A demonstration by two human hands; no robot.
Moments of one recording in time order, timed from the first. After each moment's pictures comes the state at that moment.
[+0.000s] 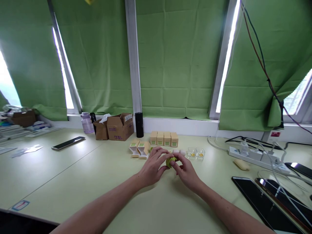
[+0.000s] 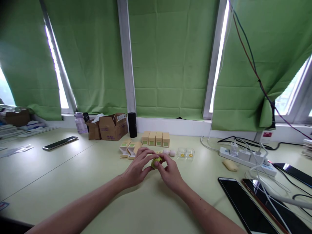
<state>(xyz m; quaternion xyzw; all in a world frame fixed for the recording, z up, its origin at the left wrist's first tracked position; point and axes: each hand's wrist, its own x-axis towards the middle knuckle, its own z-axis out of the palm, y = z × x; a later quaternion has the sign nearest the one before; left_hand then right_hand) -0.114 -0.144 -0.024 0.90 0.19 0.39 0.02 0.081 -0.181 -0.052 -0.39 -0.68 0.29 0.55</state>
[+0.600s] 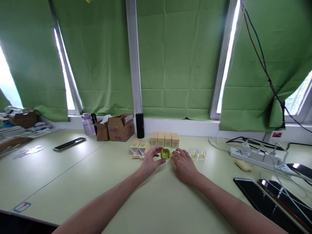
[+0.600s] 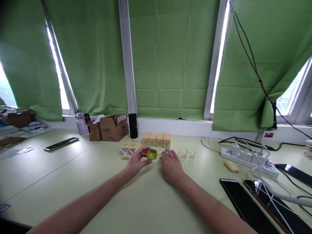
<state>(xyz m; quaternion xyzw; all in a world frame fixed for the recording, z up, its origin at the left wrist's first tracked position) -0.115 -0.100 -0.042 0.71 0.31 0.50 0.39 0.095 -0.144 -0.056 -0.53 -0.82 -0.15 0.17</state>
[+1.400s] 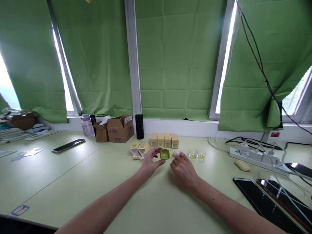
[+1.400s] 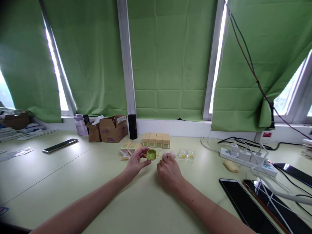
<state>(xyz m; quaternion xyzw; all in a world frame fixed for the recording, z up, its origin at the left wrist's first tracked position) -0.115 -0.105 -0.039 0.71 0.31 0.52 0.37 0.081 -0.167 -0.048 -0.47 -0.84 -0.21 0.18</state>
